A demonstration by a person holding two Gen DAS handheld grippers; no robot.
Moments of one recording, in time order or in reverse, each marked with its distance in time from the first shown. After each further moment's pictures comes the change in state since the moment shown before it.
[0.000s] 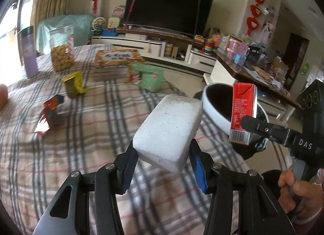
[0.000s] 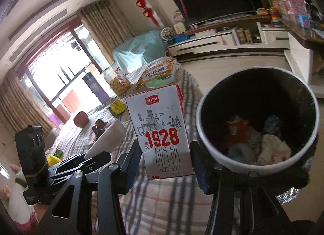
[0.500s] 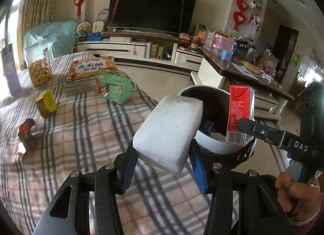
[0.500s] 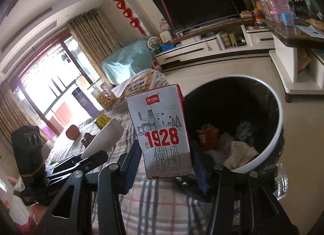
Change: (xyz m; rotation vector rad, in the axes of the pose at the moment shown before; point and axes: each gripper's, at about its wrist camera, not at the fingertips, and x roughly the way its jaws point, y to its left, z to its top) left arm 0.028 -0.041 0.023 0.068 0.007 -0.052; right arm -0.026 -0.039 0.010 0.057 -0.057 -0.055
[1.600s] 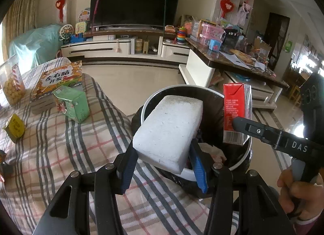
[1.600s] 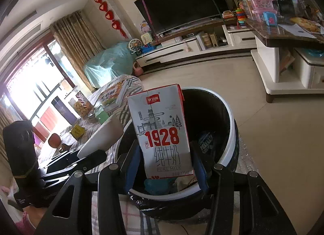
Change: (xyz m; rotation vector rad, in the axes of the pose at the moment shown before) left arm 0.066 -0.055 0.035 0.068 0.047 -0.028; right arm -0.003 -0.047 0.026 0.029 0.002 -0.113
